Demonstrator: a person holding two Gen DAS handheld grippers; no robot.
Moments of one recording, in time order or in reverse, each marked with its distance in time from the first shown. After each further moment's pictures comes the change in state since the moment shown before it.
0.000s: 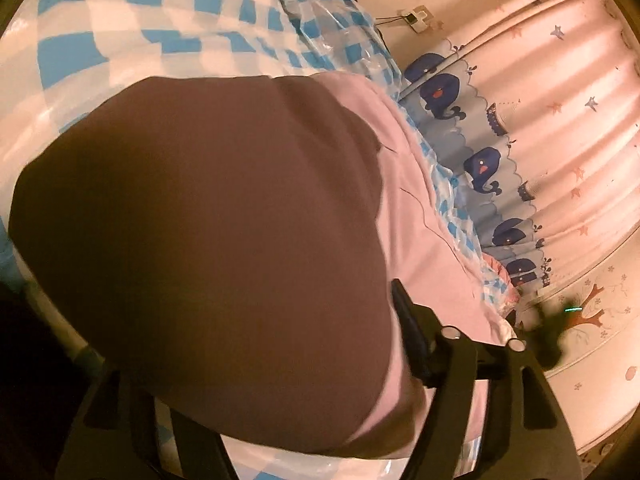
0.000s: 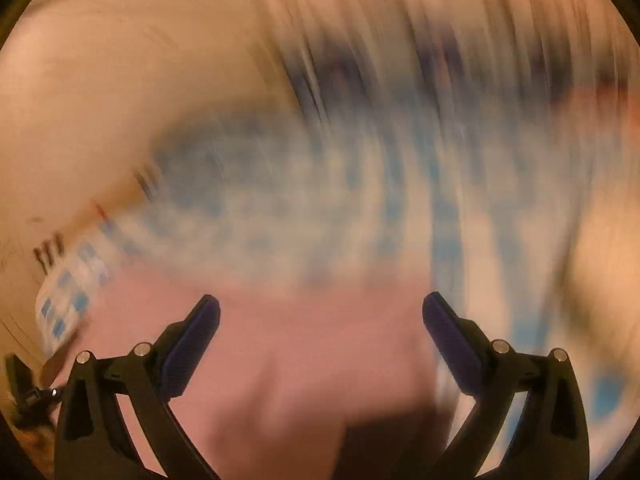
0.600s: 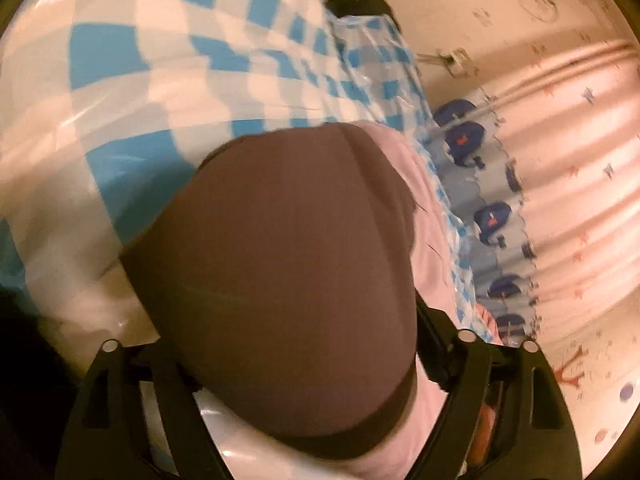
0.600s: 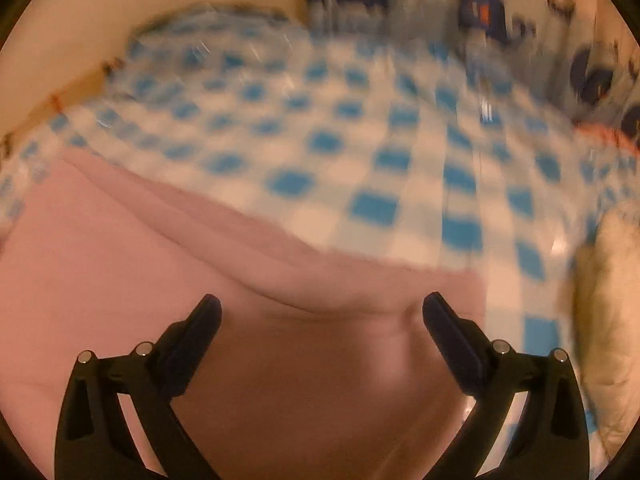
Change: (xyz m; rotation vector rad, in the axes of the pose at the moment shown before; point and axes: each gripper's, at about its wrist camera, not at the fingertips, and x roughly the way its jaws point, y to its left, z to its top) left arm 0.000 0.028 0.026 -0.197 -0.080 0.028; right arm 0.054 0.066 0.009 -0.325 0.088 -0.168
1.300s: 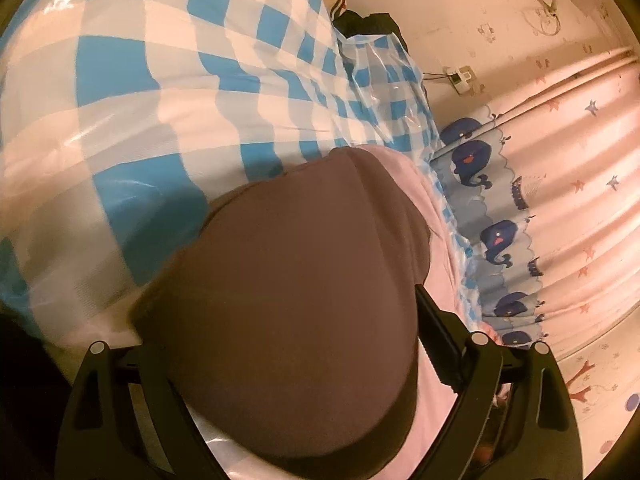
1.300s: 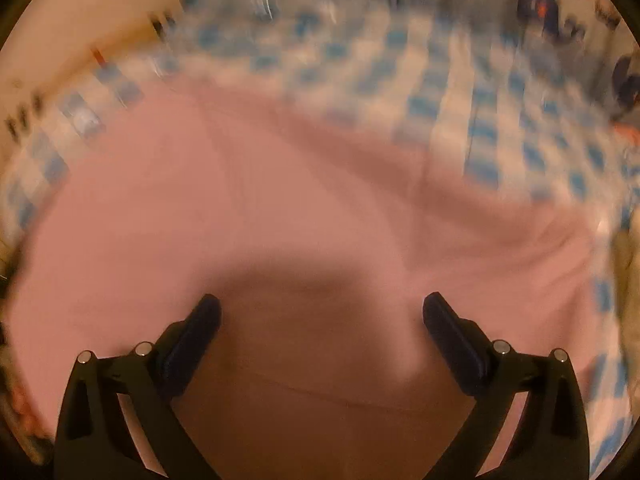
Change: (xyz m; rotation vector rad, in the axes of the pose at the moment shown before) left arm 0.001 0.001 0.011 -0.002 -0.053 -0.016; right arm 0.029 0.113 -0.032 -0.016 0.265 0.101
